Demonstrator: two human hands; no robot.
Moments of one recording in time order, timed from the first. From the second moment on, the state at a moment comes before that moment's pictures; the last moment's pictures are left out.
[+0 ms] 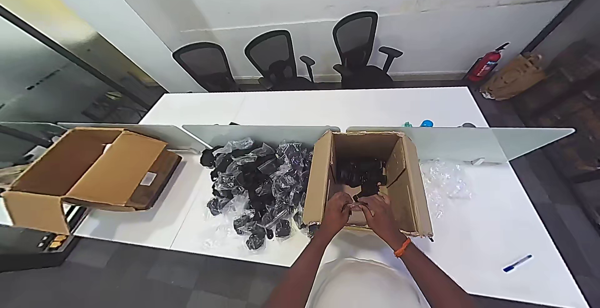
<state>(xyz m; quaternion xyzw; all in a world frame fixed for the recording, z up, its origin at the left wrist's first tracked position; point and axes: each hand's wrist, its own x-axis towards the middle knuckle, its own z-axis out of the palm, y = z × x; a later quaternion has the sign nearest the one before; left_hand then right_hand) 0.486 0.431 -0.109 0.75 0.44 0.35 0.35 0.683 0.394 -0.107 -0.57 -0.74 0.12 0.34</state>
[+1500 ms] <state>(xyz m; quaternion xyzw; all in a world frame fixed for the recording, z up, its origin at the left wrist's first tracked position) 0.480 0.436 -0.112 0.74 0.41 0.33 0.43 0.686 0.389 -0.109 -0.56 -0.71 0.20 0.37</state>
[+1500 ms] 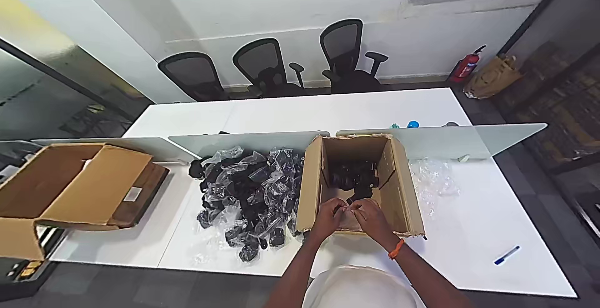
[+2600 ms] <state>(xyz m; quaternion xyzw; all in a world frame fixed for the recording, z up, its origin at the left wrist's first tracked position) 0.482 0.437 -0.117 0.75 0.34 0.39 0.41 0.687 0.391 -0.108 -0.56 -0.72 0.20 0.35</state>
